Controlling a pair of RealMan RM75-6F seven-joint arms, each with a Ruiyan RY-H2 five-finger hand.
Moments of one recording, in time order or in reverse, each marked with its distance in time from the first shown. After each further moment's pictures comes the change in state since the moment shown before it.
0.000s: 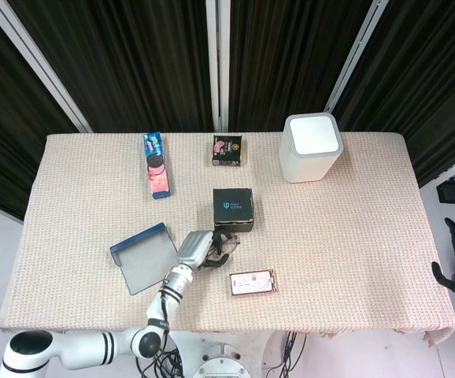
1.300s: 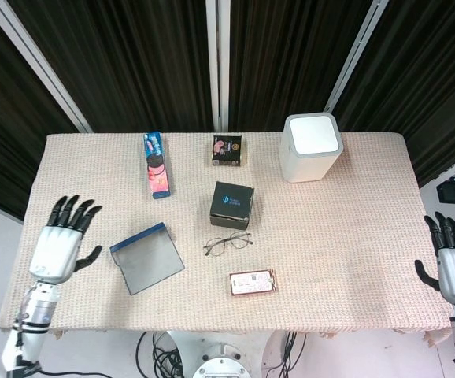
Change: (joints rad) left arm 0.360 0.800 0.291 -0.431 0.432 0.588 0.172; right arm 0.012 -0.033 -0.014 -0.045 -0.086 0.049 -0.090
